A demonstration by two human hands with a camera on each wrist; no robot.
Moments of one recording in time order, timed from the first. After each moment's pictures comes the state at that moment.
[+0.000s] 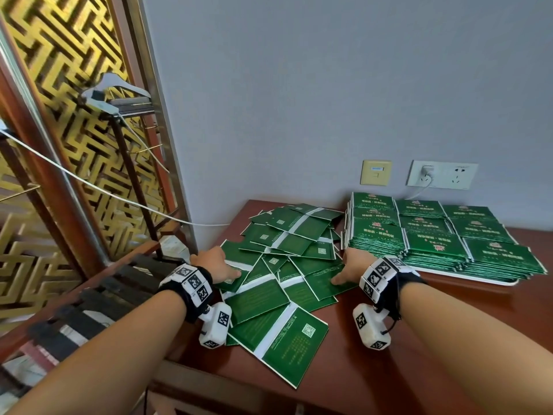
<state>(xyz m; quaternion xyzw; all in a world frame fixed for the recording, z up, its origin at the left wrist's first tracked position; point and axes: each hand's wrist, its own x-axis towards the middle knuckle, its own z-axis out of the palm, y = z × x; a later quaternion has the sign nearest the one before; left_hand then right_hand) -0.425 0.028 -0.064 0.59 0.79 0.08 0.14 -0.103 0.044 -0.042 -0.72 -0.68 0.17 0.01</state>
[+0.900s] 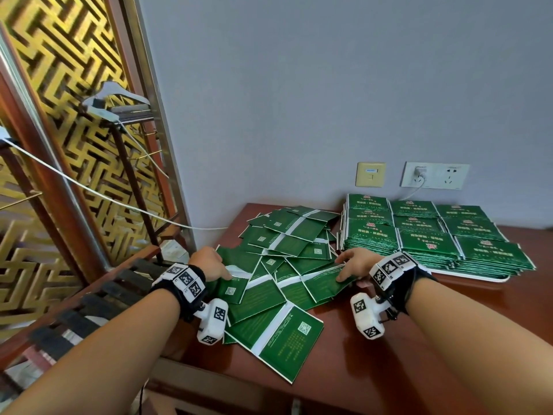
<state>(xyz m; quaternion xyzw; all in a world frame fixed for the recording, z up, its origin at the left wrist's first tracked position) -0.423 0.013 -0.044 0.56 0.79 0.17 0.21 -0.078 0.039 -0.033 -0.69 -0.61 0.37 0.10</state>
